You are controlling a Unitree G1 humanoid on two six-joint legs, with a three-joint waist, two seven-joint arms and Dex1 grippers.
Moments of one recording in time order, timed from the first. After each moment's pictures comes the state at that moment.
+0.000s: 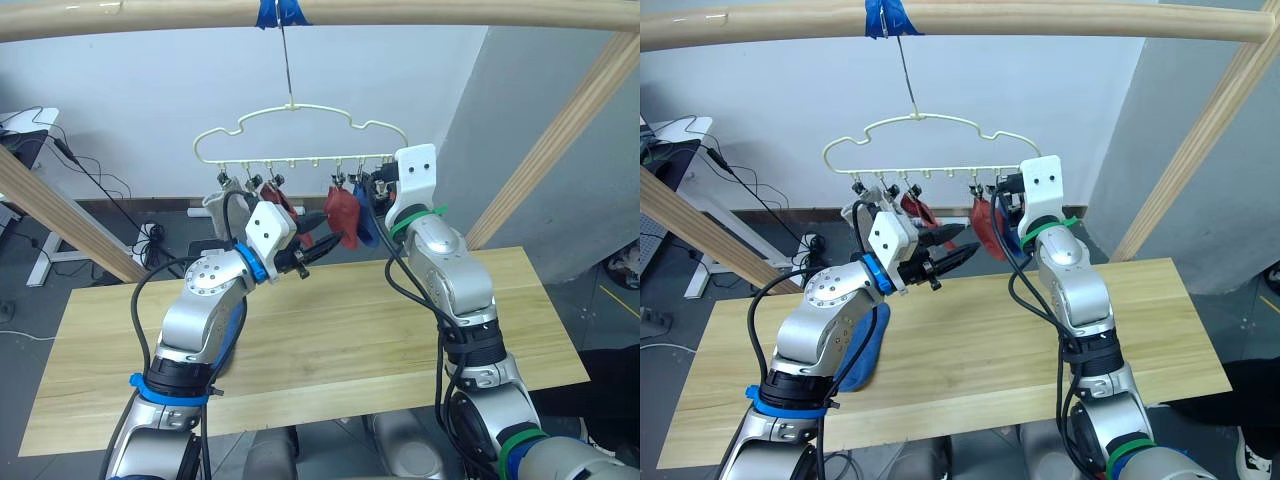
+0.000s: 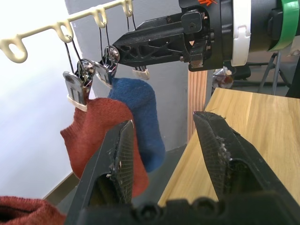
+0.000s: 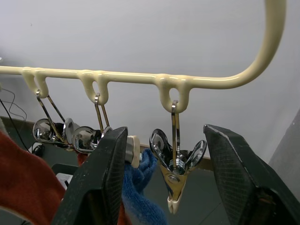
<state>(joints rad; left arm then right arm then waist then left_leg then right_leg) -0.44 0.39 -0.05 -0.11 -0.33 0.32 -0.73 -0.69 0.00 0.06 -0.04 0.05 0.57 0.03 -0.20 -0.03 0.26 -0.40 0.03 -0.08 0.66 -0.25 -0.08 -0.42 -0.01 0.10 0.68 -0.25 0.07</state>
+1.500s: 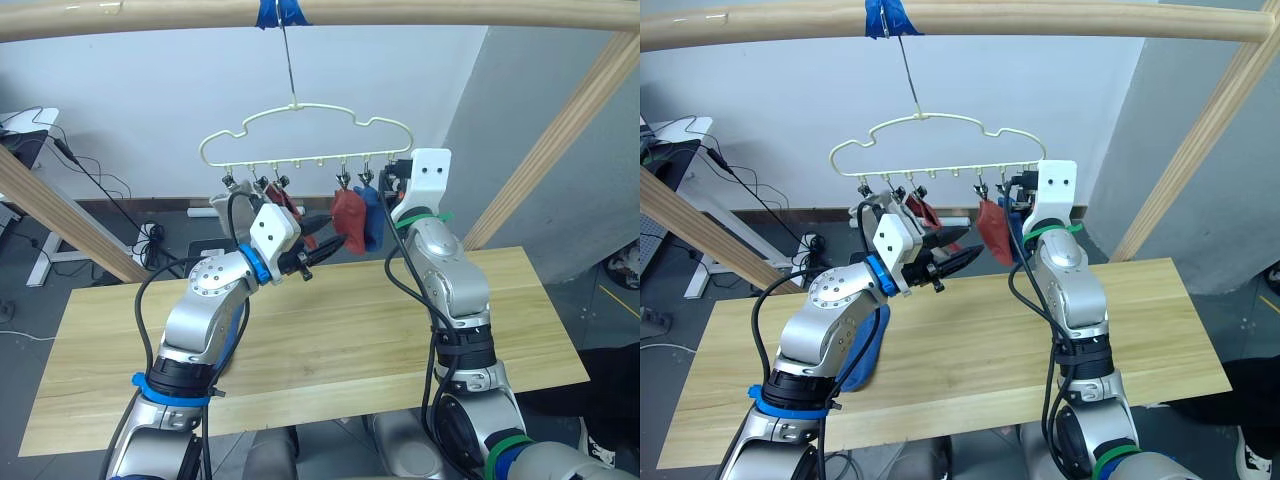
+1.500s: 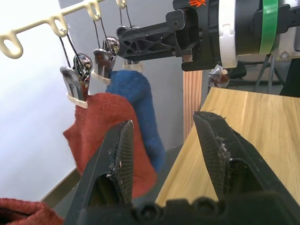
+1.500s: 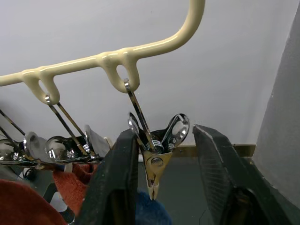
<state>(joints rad) -0.44 0.38 -0.07 -0.11 -0.33 0.31 -0.74 -0.68 0.10 -0.02 -0.04 0.07 0.57 -0.08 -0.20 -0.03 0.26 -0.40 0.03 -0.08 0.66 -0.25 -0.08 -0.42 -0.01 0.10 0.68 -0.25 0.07</state>
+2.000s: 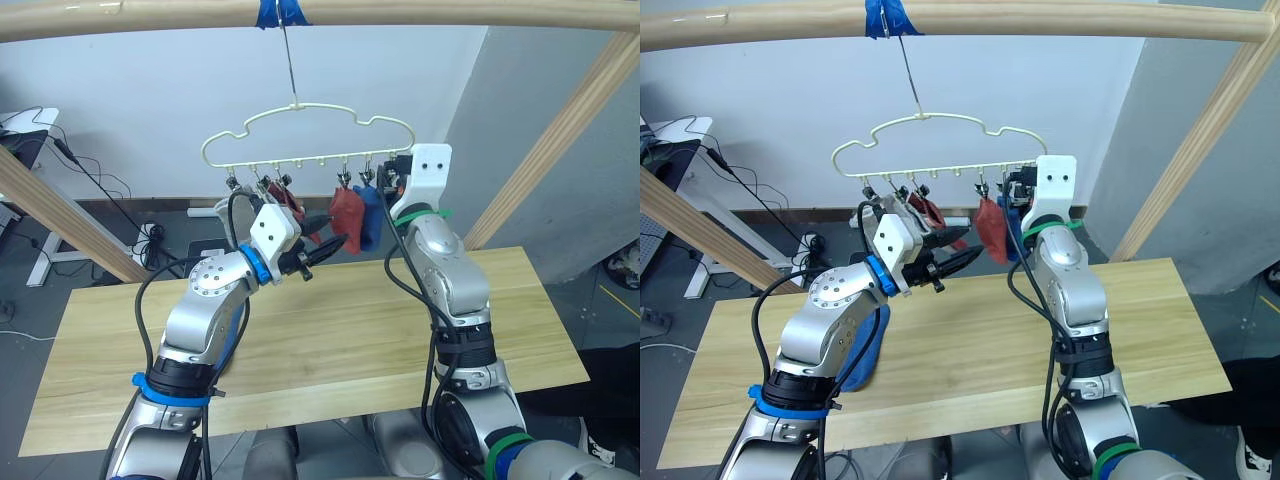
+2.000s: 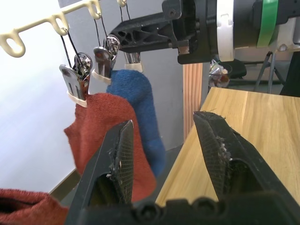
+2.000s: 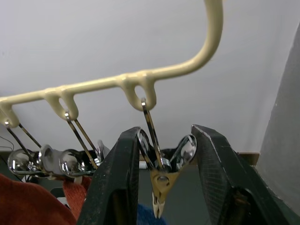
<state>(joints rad) -0.44 0.38 -0.08 -0.11 -0.33 0.31 -0.74 -0.69 0.10 -0.02 -0.04 0.07 0.55 -0.07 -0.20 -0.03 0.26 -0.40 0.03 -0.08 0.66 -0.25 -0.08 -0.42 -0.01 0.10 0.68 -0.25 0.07</state>
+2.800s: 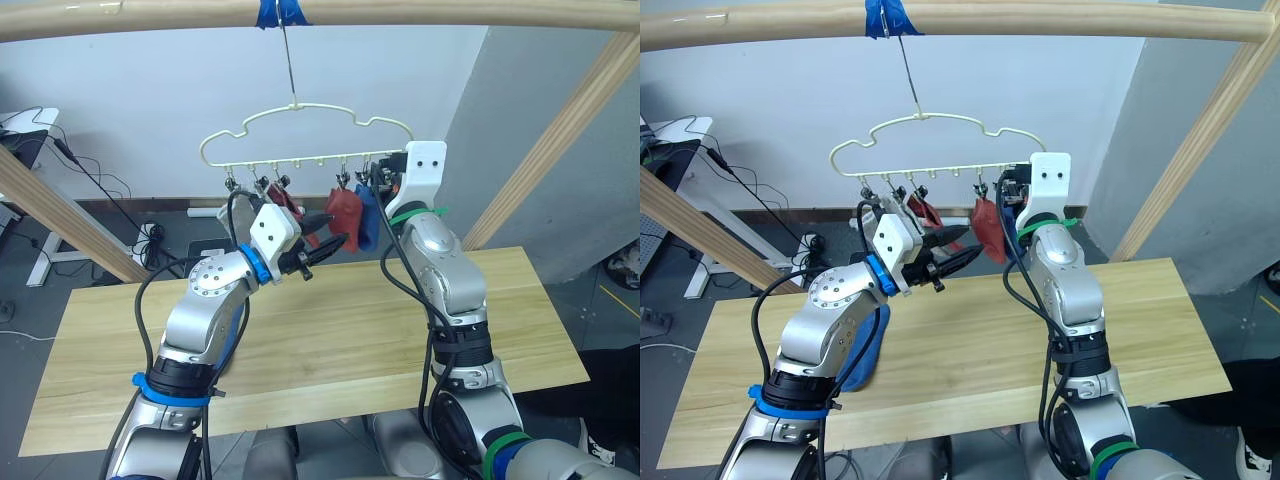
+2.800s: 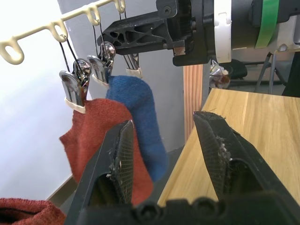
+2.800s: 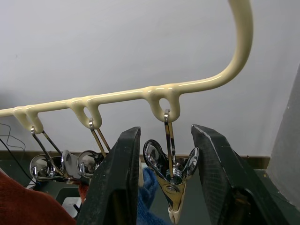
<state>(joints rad) -0.44 0.38 -0.08 -0.11 -0.32 0.30 -0.74 -0.70 0.11 -0.01 -0.04 0.07 0.55 -0.05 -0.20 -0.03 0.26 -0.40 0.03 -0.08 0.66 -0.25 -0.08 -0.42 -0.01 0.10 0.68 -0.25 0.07</state>
